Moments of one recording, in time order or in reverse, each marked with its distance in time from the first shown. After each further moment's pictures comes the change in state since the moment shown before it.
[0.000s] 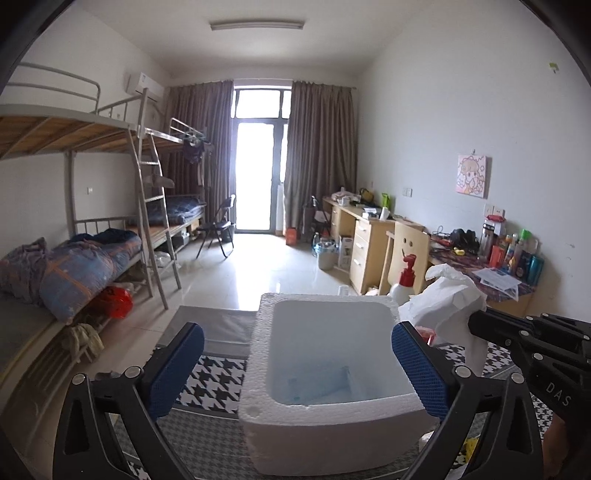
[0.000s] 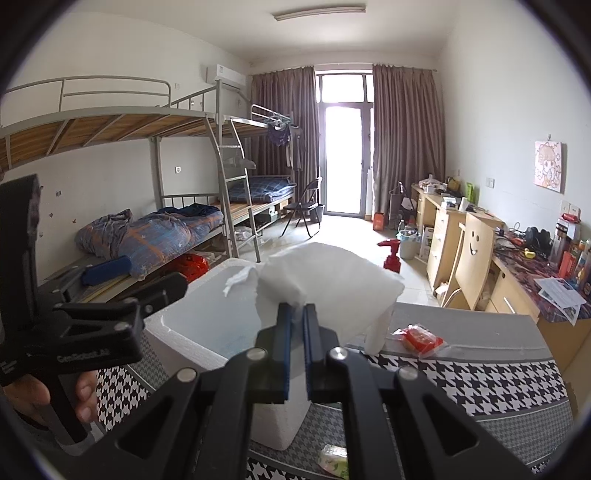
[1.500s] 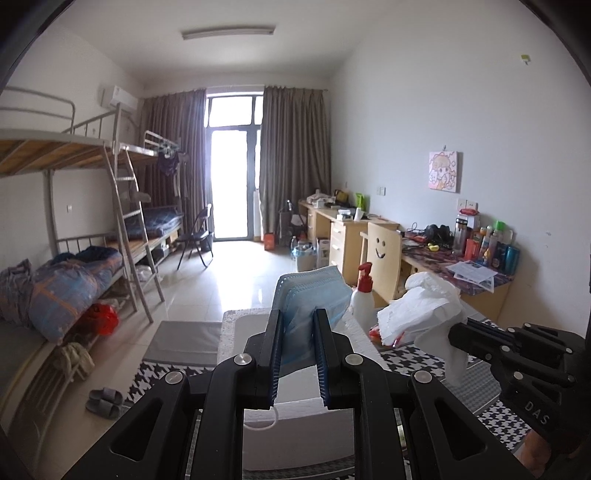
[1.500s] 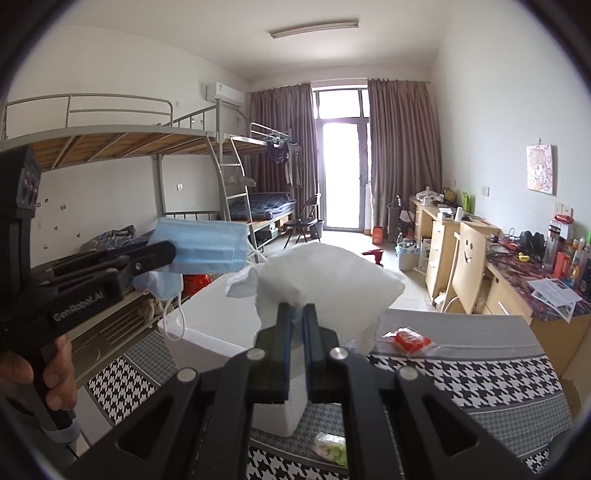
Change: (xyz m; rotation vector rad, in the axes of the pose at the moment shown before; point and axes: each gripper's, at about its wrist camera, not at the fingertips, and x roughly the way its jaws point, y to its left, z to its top) left arm -0.020 -0.034 0.008 0.062 -0.002 -0.085; right arm -0.039 -0.006 -0.014 0.021 -0.072 0.005
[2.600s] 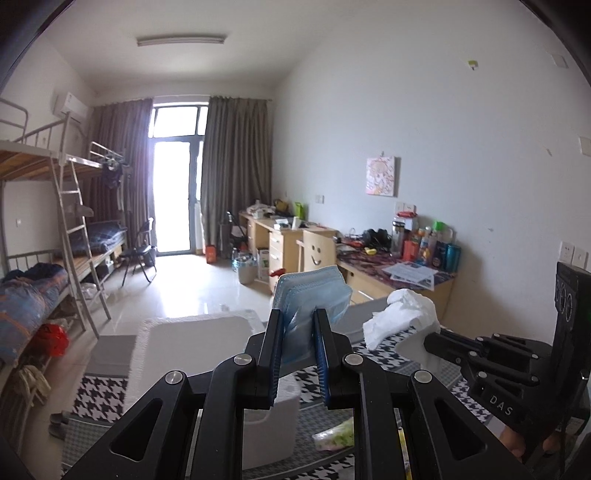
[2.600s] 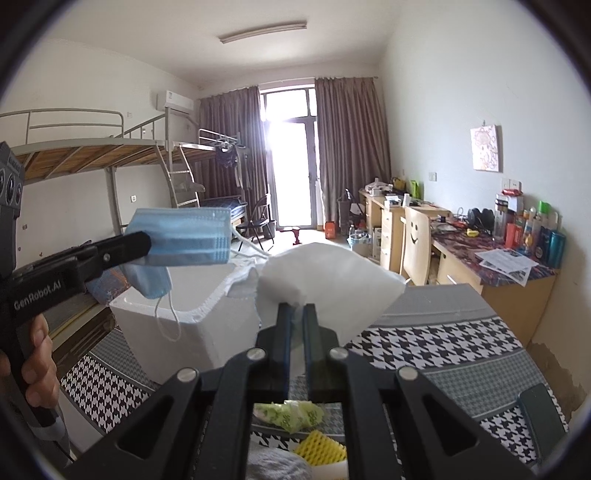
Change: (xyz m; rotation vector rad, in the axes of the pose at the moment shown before) left arm -0.024 -0.040 -0.001 0.048 -0.053 -0.238; right arm -0.043 -0.038 -0.038 0.084 -0.016 -0.178
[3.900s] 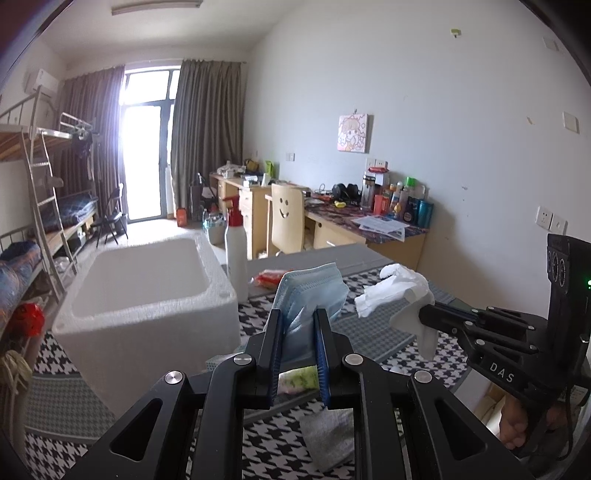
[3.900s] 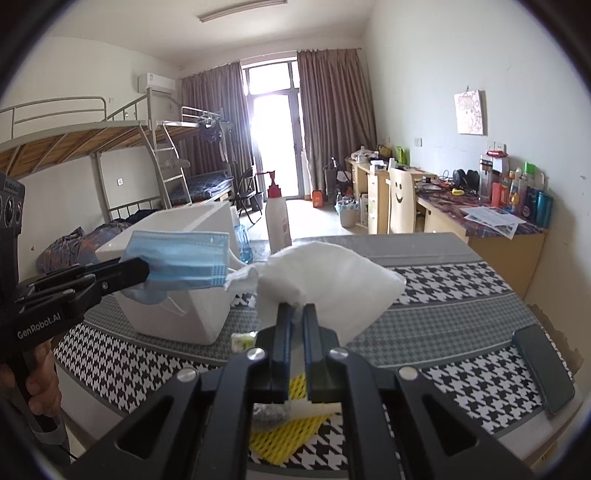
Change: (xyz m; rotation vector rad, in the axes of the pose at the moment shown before) left arm 0.010 -0.029 -0.056 0.020 0.154 -0.120; right arm -0.012 -0.021 -0.052 0.060 0.112 -0.059
